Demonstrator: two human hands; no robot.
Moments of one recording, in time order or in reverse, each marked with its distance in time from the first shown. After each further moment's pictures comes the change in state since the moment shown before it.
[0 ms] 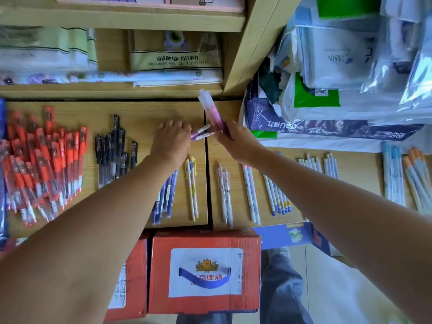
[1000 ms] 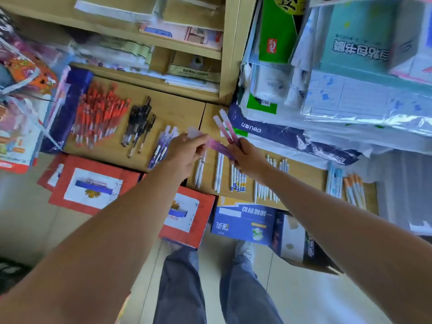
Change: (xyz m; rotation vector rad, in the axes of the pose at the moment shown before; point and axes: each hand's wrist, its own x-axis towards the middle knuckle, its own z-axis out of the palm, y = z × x) left_hand -0.148 0.163 -0.143 -2.019 0.248 -0.879; right_hand -0.181 0.005 -0.102 0.387 -0.191 0.026
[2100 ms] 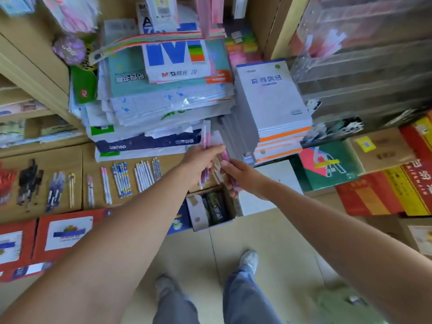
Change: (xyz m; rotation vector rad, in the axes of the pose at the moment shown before) left_hand -0.299 -0.152 0.355 0.557 -0.505 0.026; right_hand -0.379 0.147 -0.284 0.341 0.114 -0.004
